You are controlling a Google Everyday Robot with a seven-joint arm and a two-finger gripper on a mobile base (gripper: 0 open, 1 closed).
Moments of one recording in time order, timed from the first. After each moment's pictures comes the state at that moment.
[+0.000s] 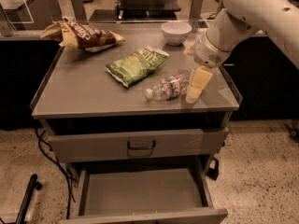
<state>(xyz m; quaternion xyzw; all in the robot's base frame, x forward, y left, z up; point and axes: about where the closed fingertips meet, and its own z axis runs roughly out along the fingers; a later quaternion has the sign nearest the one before) 0.630 -0.133 0.862 -0.67 0.71 0.05 0.22</state>
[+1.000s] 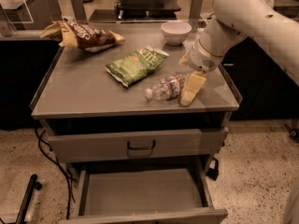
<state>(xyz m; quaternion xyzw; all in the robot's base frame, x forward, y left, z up) 0.637 -0.127 0.837 -0.67 0.71 0.06 0.20</state>
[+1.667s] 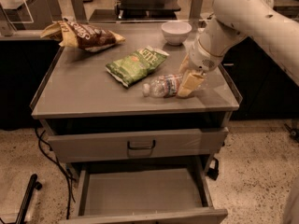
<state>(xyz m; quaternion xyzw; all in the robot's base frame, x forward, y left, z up) 0.637 -0.127 0.837 -0.67 0.71 0.06 0.20</state>
